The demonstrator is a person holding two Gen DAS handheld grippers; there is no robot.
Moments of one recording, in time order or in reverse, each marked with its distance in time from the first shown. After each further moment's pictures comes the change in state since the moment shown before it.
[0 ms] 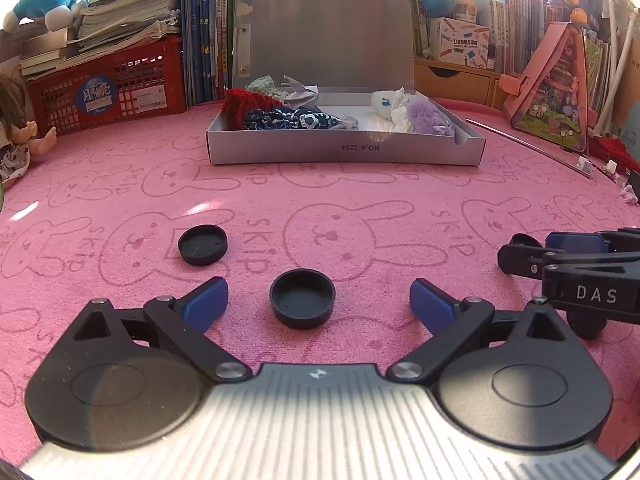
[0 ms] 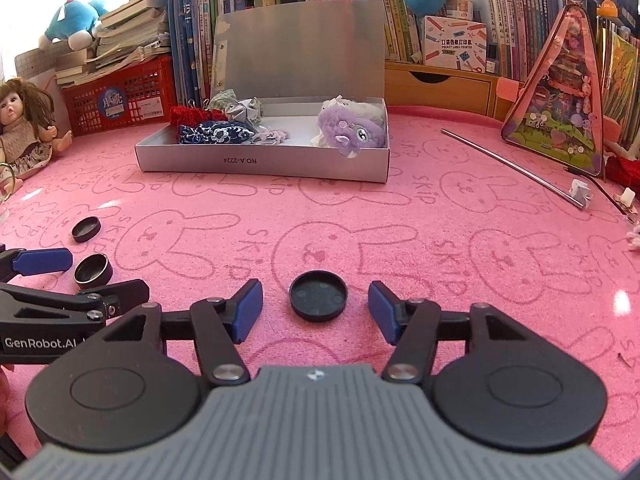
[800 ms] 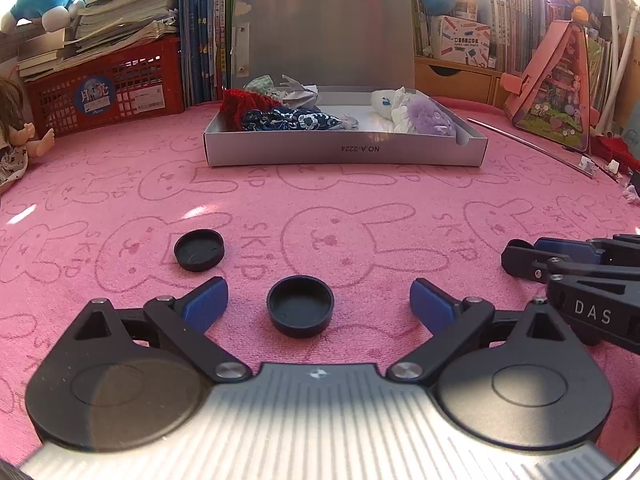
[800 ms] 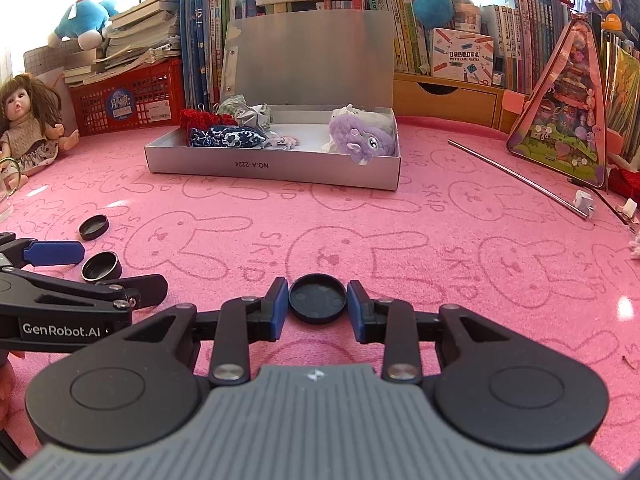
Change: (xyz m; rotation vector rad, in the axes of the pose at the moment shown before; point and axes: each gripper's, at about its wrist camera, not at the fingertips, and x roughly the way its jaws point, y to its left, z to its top) left arm 0.005 -0.001 0.004 -0.008 0.001 0.000; right arm -0.002 0.010 -0.004 -0.033 -0.032 -0.002
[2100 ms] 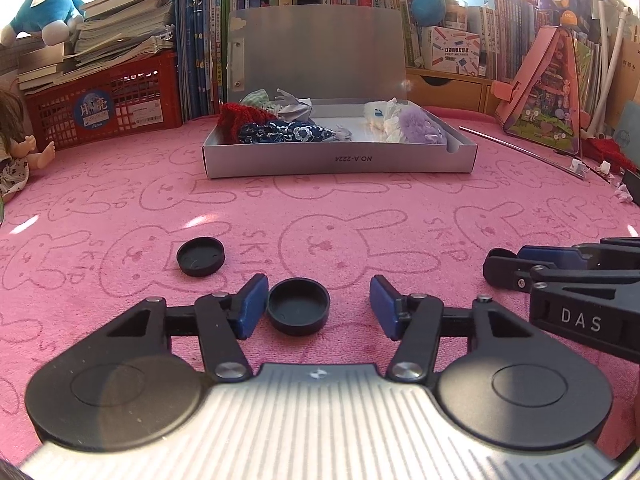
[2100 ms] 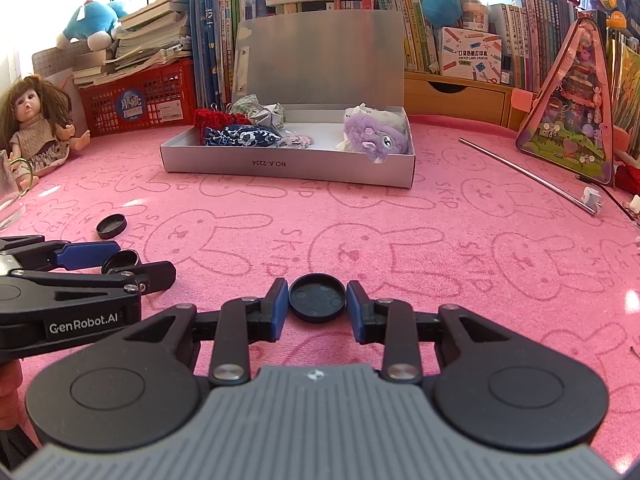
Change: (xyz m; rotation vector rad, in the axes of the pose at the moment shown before) left arm -0.010 -0.003 -0.005 0.028 -0.042 -0.004; right arm -0.006 0.010 -0.002 0.010 0.005 0.037
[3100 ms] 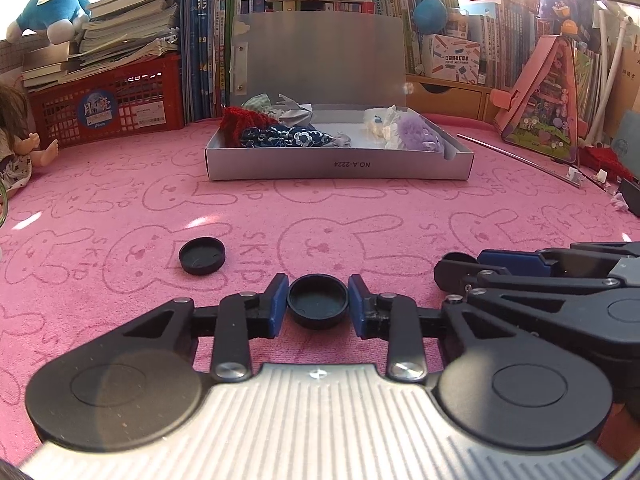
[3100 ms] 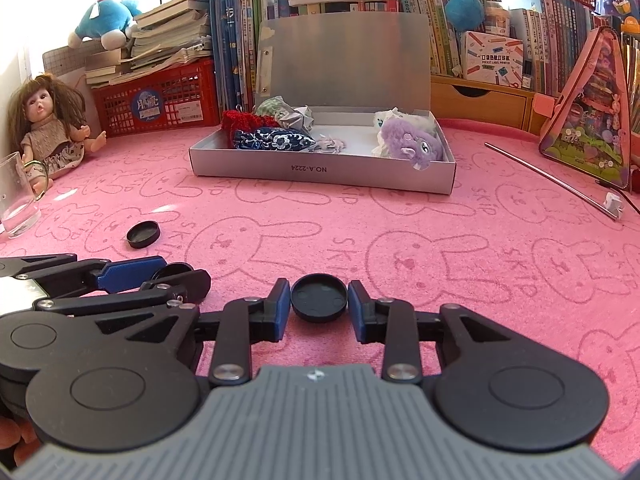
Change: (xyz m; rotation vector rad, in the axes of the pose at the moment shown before) left arm -0.009 0.000 0.000 -0.017 -0.013 -0.006; right arm 0.004 0.033 0.006 -0.001 -0.003 0.013
